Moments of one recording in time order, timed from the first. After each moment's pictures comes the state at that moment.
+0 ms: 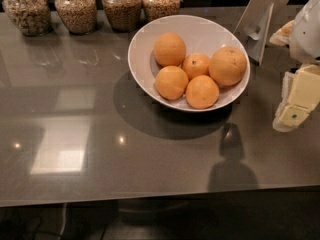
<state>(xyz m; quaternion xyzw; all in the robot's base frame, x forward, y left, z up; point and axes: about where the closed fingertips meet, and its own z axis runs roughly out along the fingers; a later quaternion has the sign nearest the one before) 0.438 -0.217 0.976 -0.60 0.78 -0.03 0.16</state>
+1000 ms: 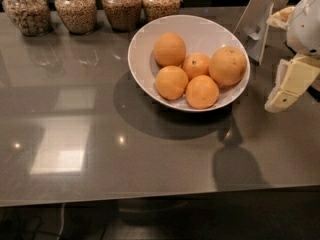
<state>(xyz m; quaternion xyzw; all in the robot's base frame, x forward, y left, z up) 0.486 -0.221 0.982 -0.62 0.75 -0.07 0.24</state>
